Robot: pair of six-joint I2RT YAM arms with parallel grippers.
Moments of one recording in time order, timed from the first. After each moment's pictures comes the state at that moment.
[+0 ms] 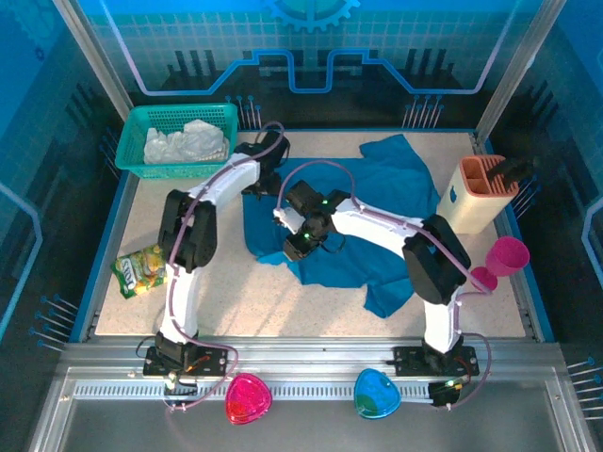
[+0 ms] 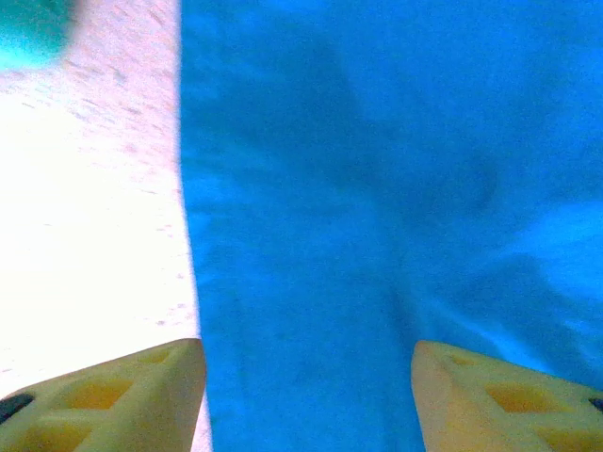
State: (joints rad) left arm -0.36 2.14 1.85 -0.95 -0.29 -0.40; right arm 0.79 1.90 1.47 -0.78 -0.35 0.01
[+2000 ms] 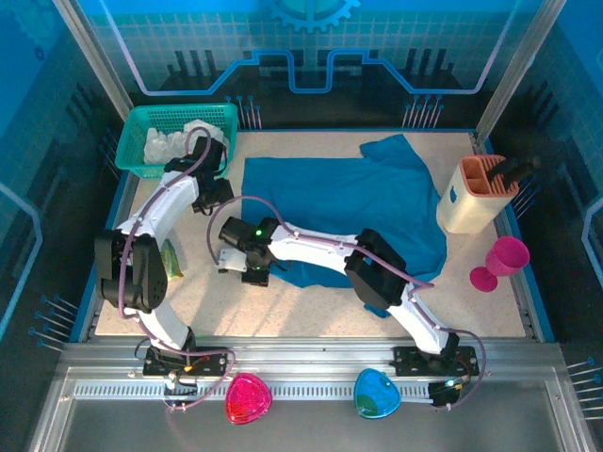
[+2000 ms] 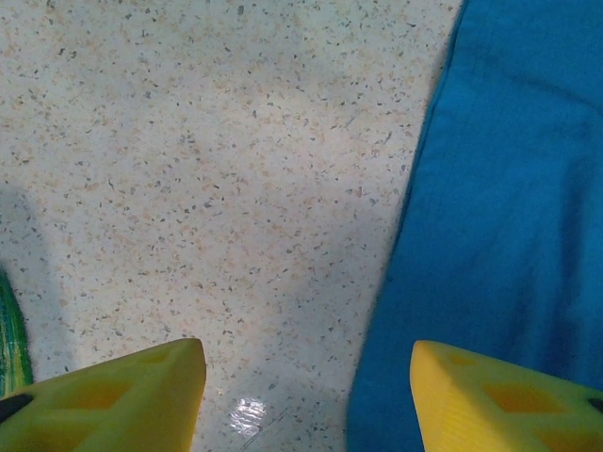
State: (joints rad) left arm -0.12 1.69 1.39 -0.88 -0.15 -0.51; right arm 1.07 2.27 1.89 -0.90 -0.14 -0.39
